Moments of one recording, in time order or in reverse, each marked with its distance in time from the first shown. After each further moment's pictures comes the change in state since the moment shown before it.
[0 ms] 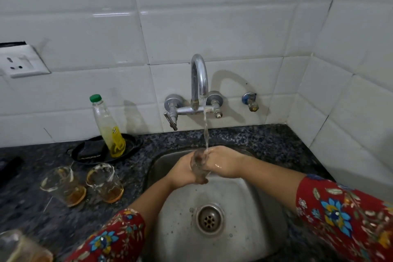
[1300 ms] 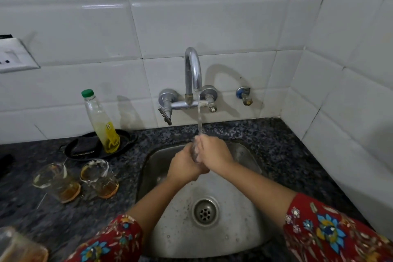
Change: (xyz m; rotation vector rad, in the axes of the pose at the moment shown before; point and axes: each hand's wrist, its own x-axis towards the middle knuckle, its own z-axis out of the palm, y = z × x) left_hand -0.007 0.031 0.027 0.058 0.257 -0.161; right_hand 0.003 -0.037 -0.018 0.555 0.426 0.742
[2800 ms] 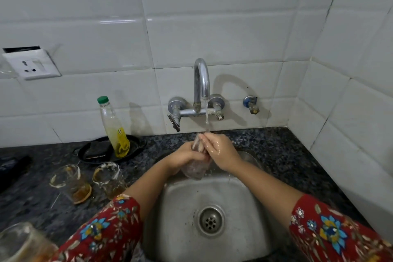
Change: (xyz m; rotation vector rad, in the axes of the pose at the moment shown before) left_hand 0.020 0.015 -0.051 -0.431 -0.364 -0.030; right_hand 0.007 0.009 -0.013 0.445 0.112 -0.310
